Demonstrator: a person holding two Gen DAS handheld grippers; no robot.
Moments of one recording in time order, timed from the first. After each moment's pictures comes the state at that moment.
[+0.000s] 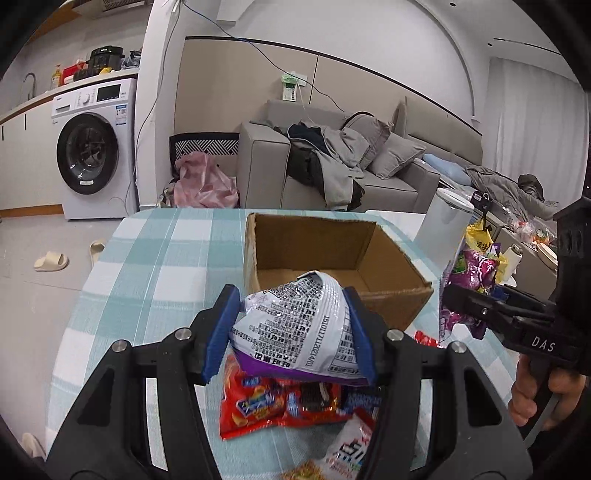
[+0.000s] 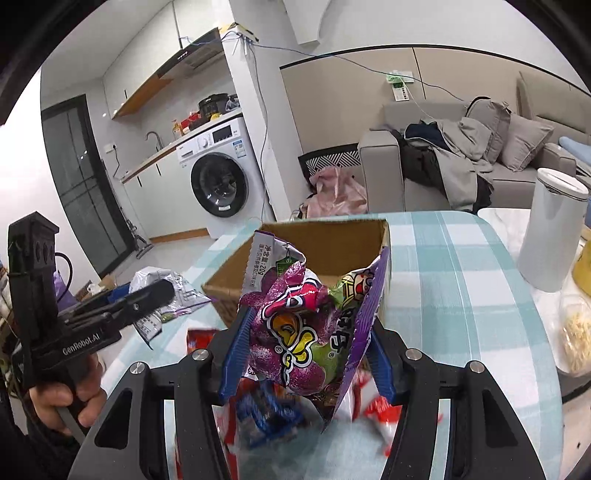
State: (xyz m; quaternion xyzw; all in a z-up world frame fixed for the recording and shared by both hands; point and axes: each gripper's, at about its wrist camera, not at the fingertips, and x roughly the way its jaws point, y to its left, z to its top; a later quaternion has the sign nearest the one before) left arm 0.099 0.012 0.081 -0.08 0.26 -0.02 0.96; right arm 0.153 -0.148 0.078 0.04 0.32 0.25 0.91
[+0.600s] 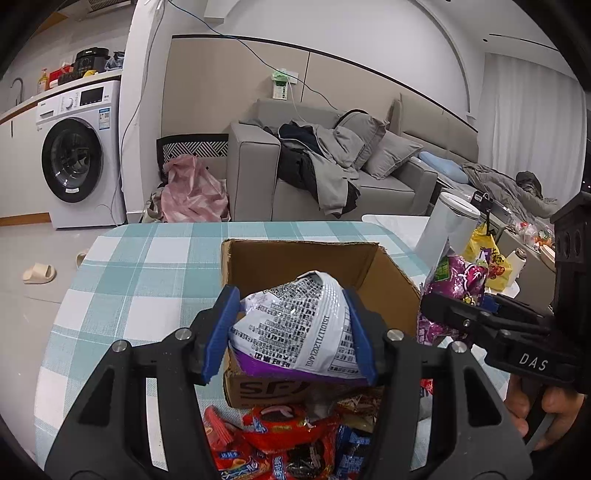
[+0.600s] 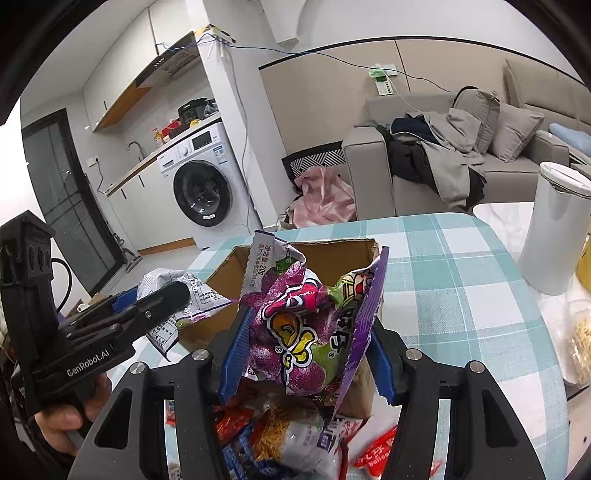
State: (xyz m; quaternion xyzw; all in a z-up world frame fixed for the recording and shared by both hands) left arm 0.180 -0.001 0.079 -0.08 0.27 -0.04 0.96; right arm 0.218 -0.136 0.076 0.06 0.33 0.22 0.92
